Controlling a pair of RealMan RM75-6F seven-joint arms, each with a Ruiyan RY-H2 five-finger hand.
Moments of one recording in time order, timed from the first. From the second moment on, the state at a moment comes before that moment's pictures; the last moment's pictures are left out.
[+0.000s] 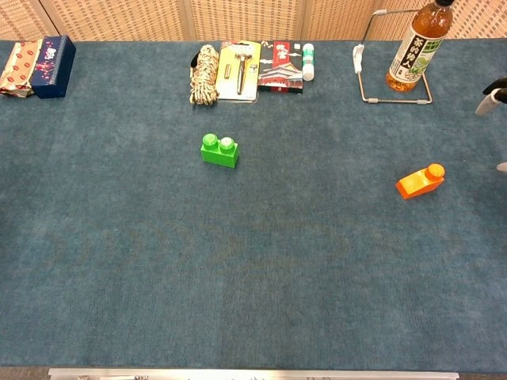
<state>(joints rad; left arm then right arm) -0.15 -1.11 0.11 -1.68 1.51 1.66 0.13 0.27 -1.17 0.08 -1.57 -1.44 1.16 -0.31</state>
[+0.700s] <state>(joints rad) -0.11 -1.10 0.05 -1.69 1.51 1.62 0.12 0.39 -1.24 0.06 -1.53 -1.33 0.97 -0.43</state>
